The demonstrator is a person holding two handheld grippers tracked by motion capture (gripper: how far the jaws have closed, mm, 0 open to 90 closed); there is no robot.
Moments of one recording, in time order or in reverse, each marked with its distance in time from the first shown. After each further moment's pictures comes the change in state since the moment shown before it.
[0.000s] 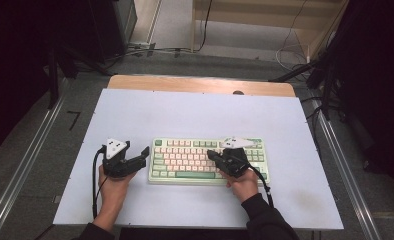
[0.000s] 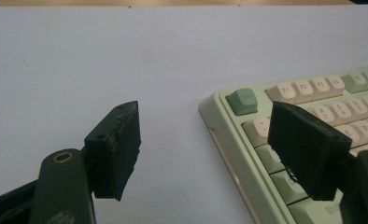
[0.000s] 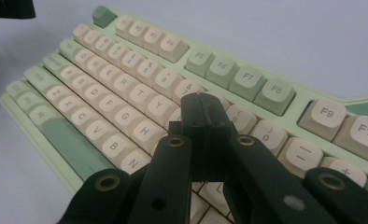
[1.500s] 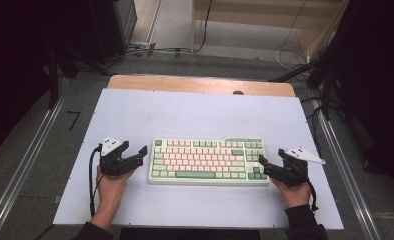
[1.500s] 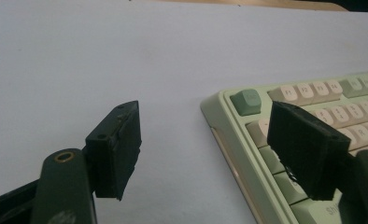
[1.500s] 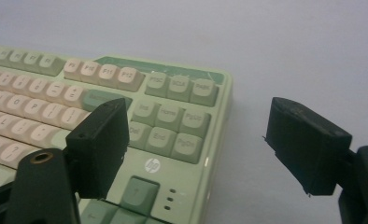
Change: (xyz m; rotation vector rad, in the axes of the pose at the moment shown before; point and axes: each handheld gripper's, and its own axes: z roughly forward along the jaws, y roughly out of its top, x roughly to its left) left arm 0.009 0.002 -0.001 -0.003 -0.025 -0.053; right arm -0.086 -0.058 -0.101 -0.135 -0.348 0.172
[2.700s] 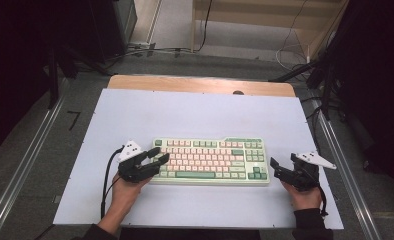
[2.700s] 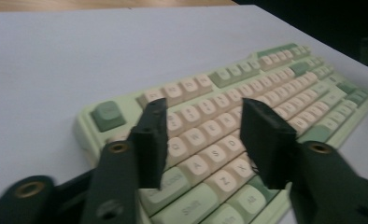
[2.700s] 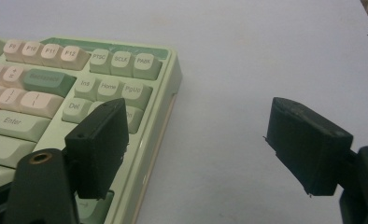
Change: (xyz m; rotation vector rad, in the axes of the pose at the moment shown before) left arm -0.039 0.002 -0.001 -0.003 -0.300 0.087; right arm -0.026 -0.014 -0.012 0.024 -0.090 0.027
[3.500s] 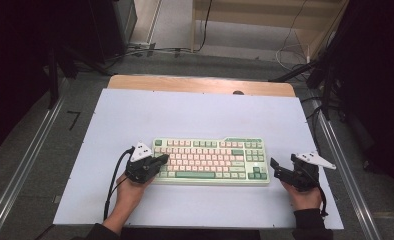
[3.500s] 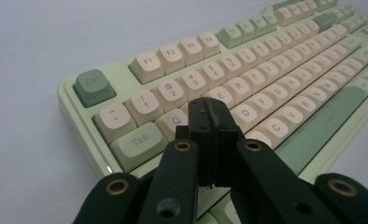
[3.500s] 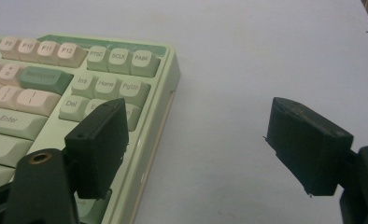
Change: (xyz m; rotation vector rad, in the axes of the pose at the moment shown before) left arm -0.009 -0.009 0.025 0.147 0.013 0.086; right arm 0.000 -0.001 0.000 0.009 -0.007 0.004
